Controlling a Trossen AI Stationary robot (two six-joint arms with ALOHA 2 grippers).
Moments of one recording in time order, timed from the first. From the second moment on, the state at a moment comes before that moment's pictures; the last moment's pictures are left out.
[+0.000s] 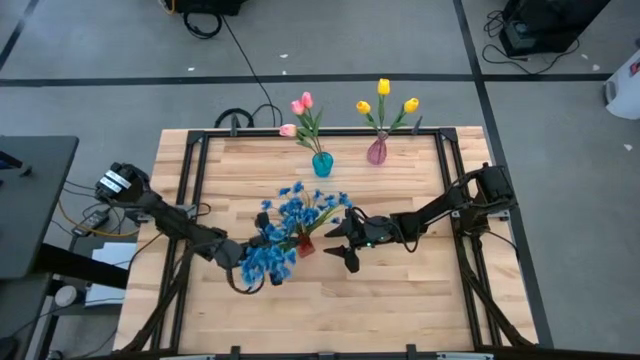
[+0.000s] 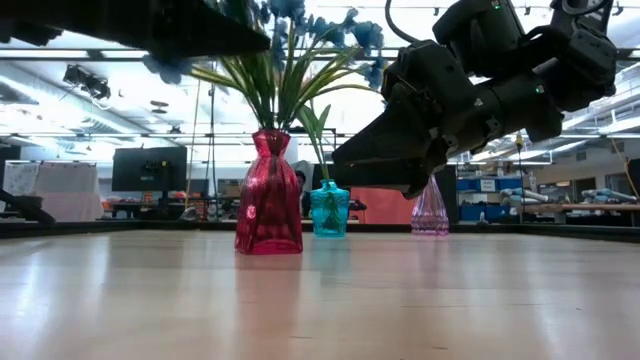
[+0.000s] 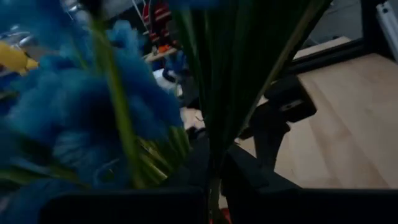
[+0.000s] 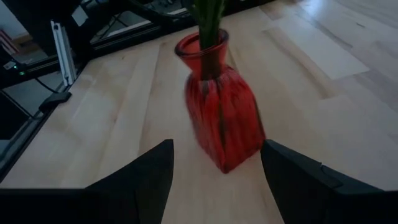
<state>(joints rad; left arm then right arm) -0.52 1.45 0.54 0.82 -0.79 0.29 0.18 1.82 0.62 0.84 0.12 0.37</state>
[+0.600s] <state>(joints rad) -0.42 1.45 0.54 0.63 -0.71 0.04 0.18 1.82 0.62 0.84 0.11 0.36</state>
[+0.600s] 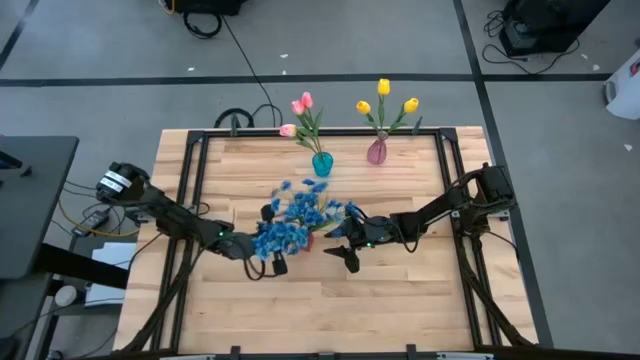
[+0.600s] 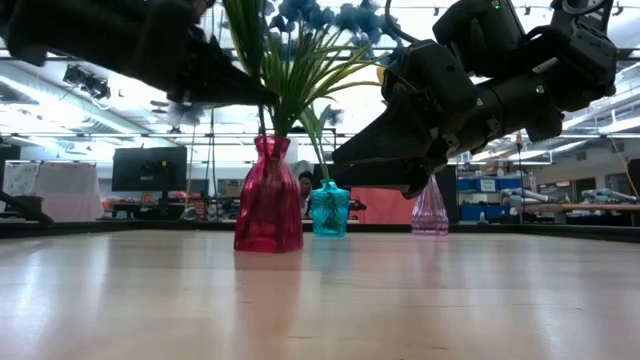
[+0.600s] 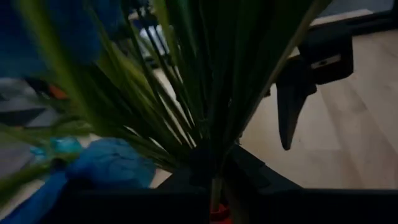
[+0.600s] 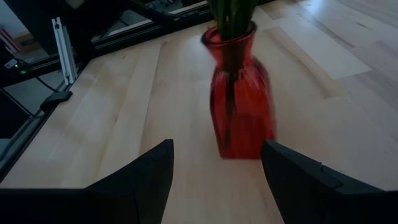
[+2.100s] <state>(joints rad) -0.30 1.34 0.53 0.36 -0.54 0.01 0.19 1.81 0.62 0.83 0.11 0.37</state>
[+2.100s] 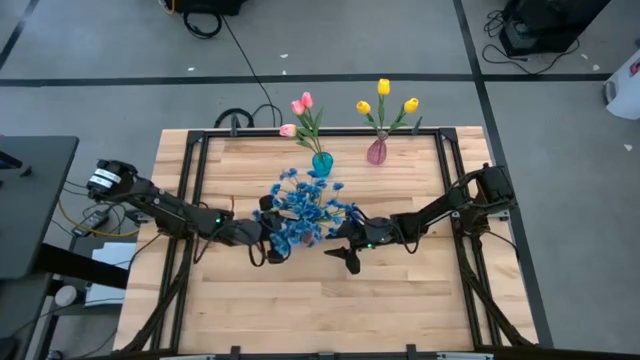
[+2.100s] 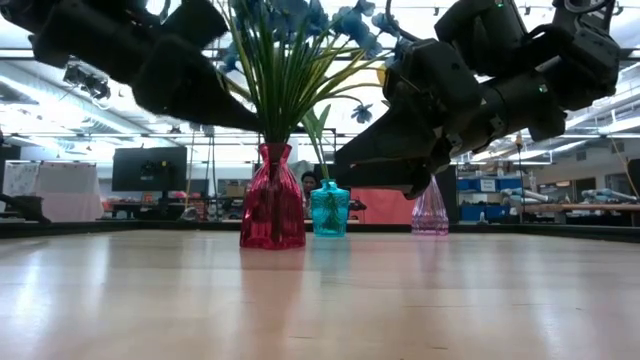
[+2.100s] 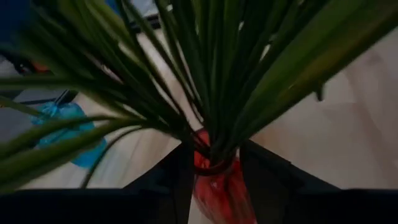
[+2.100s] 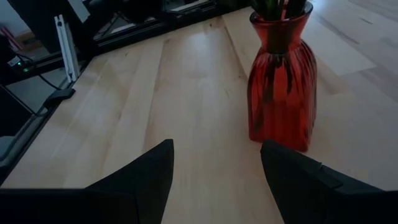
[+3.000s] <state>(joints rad) -0.39 0.91 0.54 0.02 -0.46 -0.04 0.07 1.39 0.36 0.84 0.11 0.28</state>
